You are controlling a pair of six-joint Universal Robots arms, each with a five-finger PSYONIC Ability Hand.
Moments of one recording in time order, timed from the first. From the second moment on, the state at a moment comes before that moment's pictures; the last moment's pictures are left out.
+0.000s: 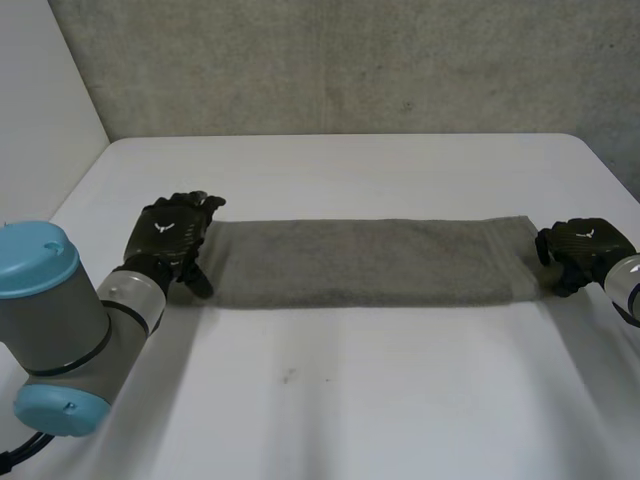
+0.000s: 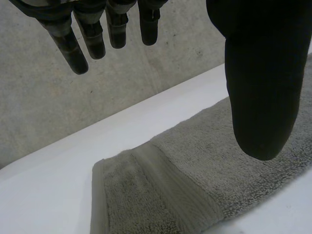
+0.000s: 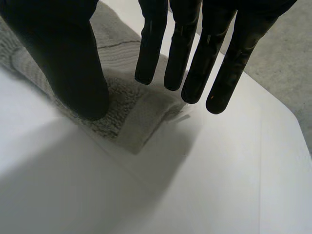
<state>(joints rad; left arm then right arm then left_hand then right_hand) 4.36 -1.93 -1.77 3.55 -1.52 3.27 1.48 -0.99 1.52 -0.10 1.19 2.56 0.17 0.17 0.17 0.17 0.03 0.68 0.80 0.80 0.80 0.59</state>
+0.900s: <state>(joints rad) 4.36 -1.91 -1.79 3.55 -1.52 3.27 1.97 -1.10 1.43 -0.37 1.31 2.40 0.17 0.16 0.17 0.17 0.03 0.95 1.18 1.19 1.19 0.98</state>
